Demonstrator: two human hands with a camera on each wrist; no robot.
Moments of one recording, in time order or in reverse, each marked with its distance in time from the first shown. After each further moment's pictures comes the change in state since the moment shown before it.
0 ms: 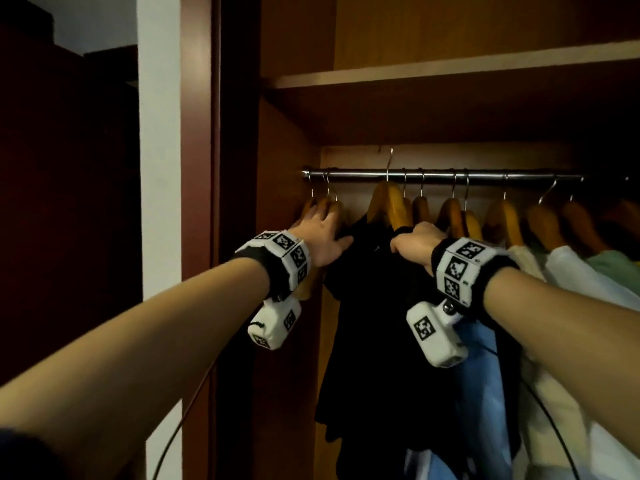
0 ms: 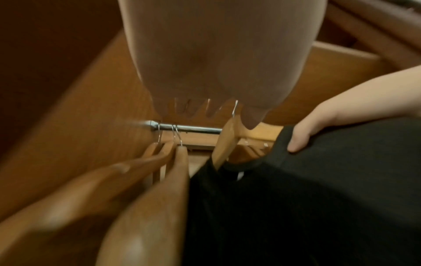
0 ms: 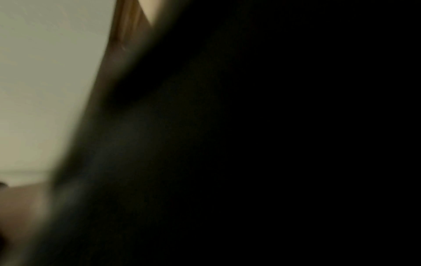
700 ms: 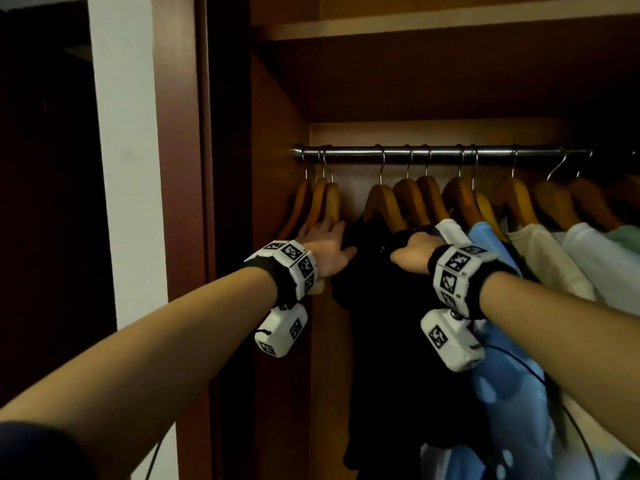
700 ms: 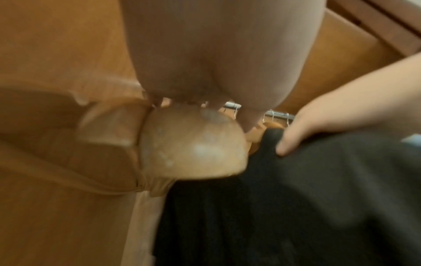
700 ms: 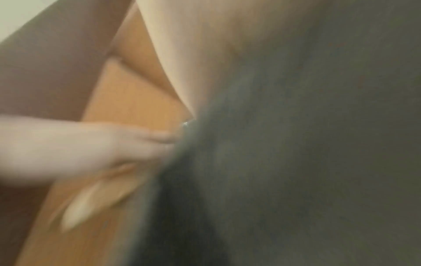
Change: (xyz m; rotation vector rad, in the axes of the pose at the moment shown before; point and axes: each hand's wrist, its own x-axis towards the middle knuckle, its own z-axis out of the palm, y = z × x) left_hand 0.033 -0.036 0.058 -0.004 -0.157 0.095; right_hand 0.017 0.012 0.048 -0.439 -0.091 0.012
